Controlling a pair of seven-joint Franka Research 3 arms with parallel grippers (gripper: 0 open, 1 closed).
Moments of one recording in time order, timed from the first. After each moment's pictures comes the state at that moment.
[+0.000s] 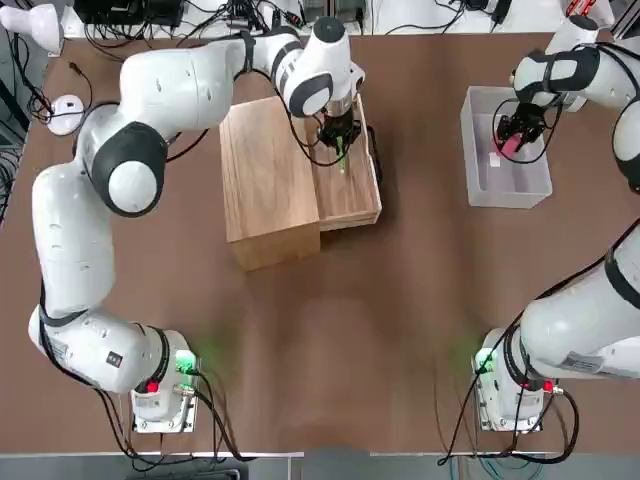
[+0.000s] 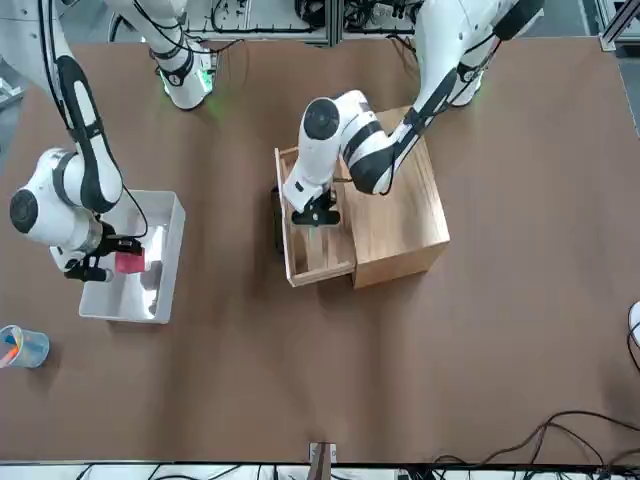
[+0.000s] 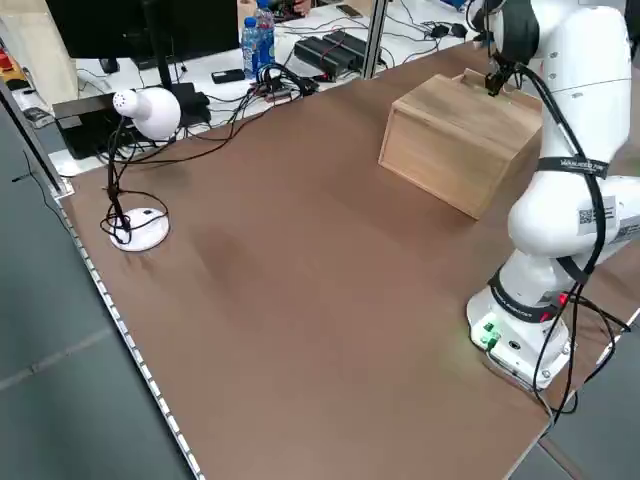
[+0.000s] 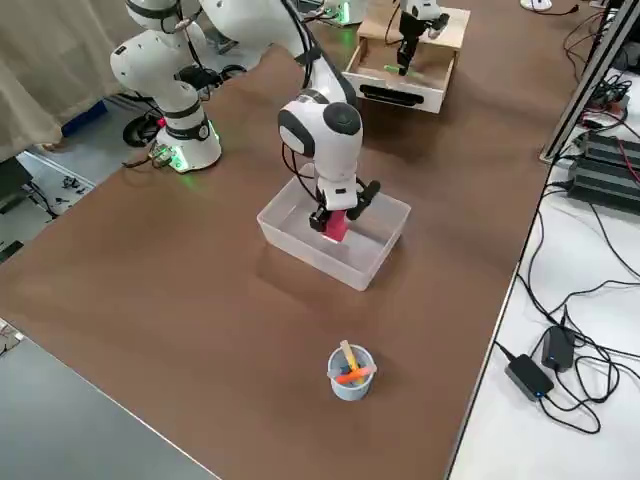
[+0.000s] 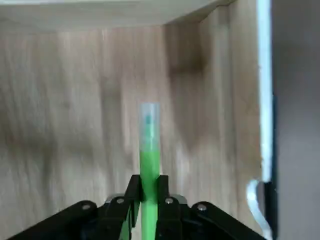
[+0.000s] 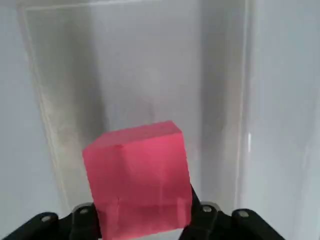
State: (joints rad) left arm -0.39 0.71 -0.62 -1.49 0.38 2.15 -1.10; right arm -0.14 0.35 -0.05 -2.12 0.06 2.31 -0.11
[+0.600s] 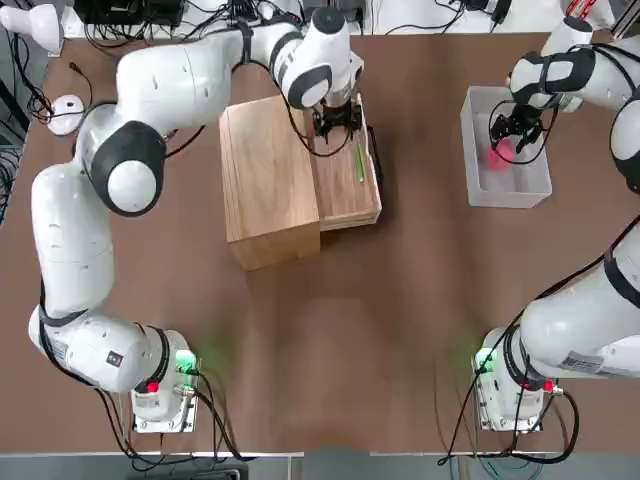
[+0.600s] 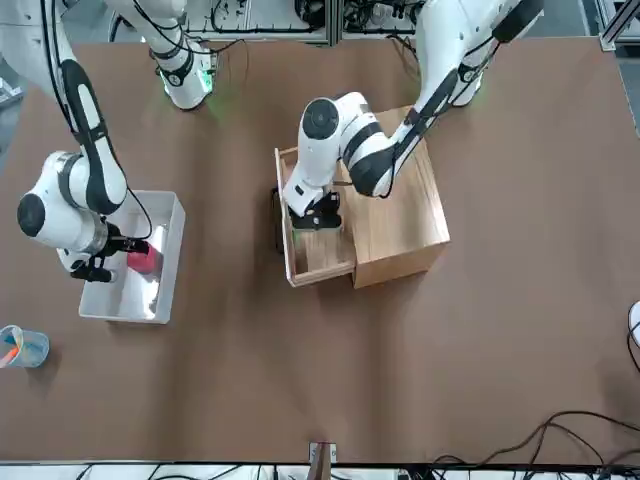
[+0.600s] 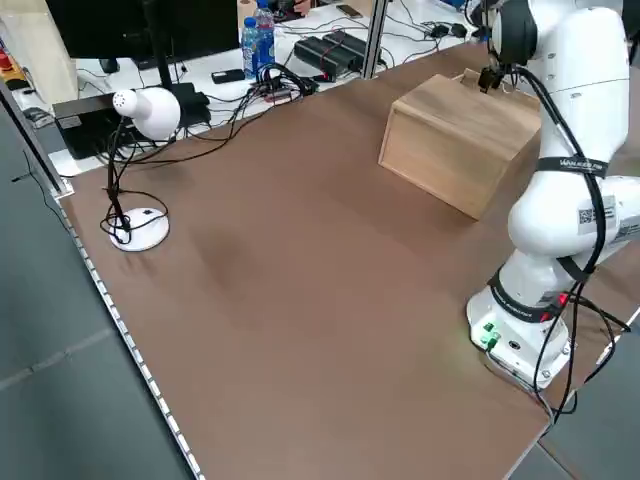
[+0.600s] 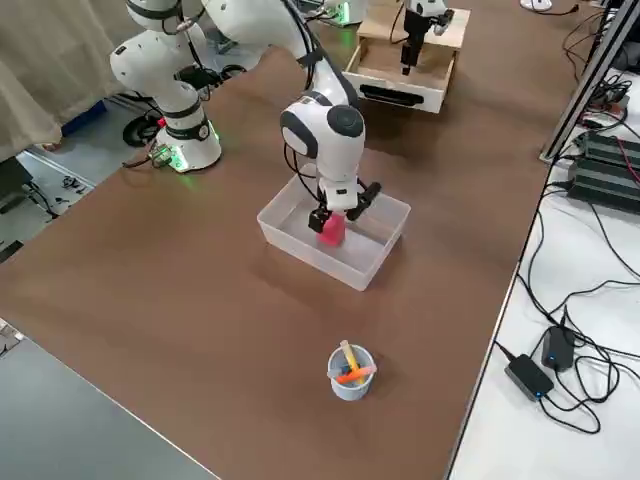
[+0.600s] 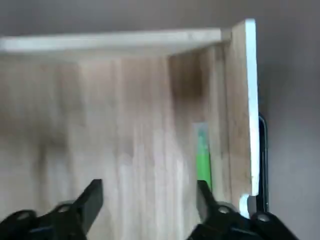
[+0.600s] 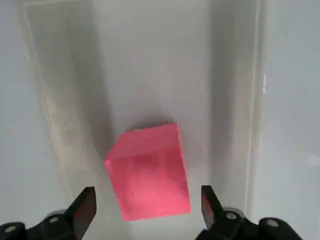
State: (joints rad) left arm -0.37 0.66 -0.62 -1.45 0.40 2.08 -1.11; right arm -0.13 0.35 -0.03 -2.10 0.06 2.29 -0.10
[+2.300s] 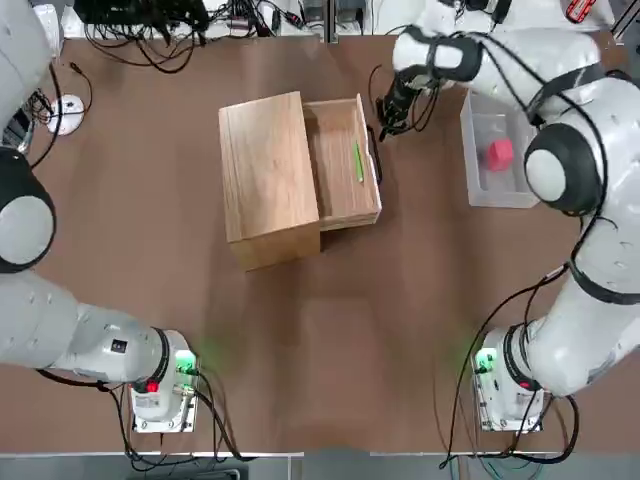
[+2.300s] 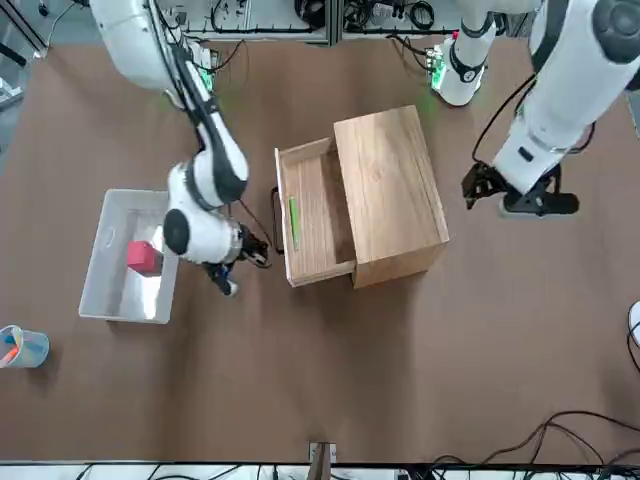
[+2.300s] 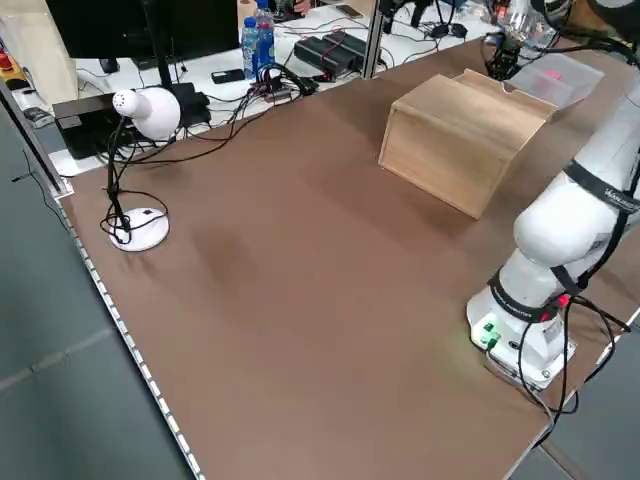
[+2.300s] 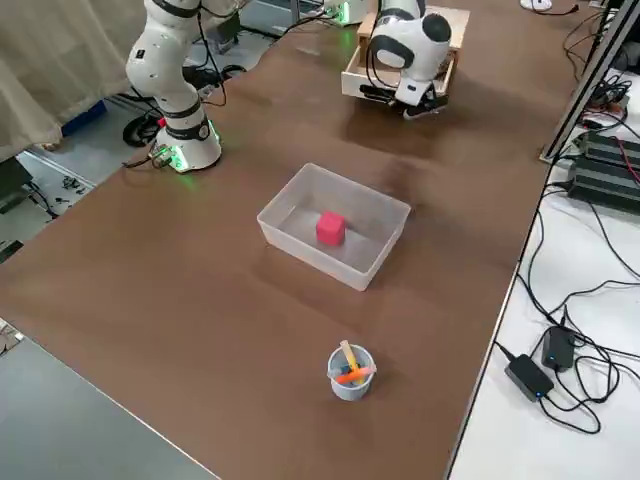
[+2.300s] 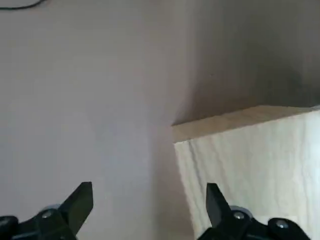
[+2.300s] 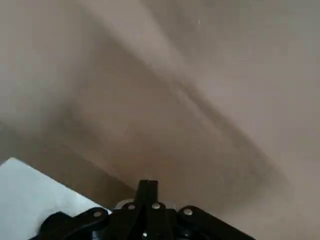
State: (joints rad) left arm -0.18 0.02 -0.08 -1.69 0.02 1.74 -0.18; right arm 0.46 0.53 0.00 -1.76 0.51 2.18 0.87
